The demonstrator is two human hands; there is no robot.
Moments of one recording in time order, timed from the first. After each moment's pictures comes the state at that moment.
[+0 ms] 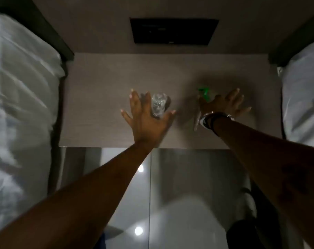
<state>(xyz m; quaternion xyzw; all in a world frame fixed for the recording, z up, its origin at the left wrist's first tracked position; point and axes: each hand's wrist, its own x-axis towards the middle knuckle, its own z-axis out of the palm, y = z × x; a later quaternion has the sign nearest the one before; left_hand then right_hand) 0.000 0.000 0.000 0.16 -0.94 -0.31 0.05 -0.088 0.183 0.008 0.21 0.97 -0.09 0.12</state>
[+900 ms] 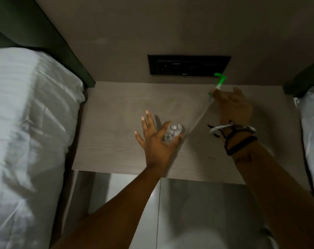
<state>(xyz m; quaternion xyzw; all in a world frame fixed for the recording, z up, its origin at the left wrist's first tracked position) 0.009 0.019 -0.141 0.15 -0.90 -0.40 0.07 -0.097 0.170 -0.048 0.23 0.77 -0.60 -0.02</state>
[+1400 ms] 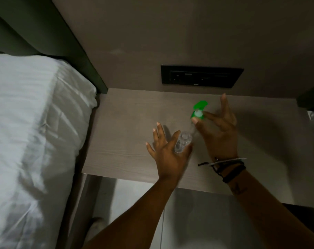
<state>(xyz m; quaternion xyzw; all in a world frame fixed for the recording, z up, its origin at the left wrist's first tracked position) 0.005 0.019 -0.126 0.20 -0.89 -0.40 0.09 -0.061 0.130 -0.050 -0.07 0.86 -0.50 -0.07</state>
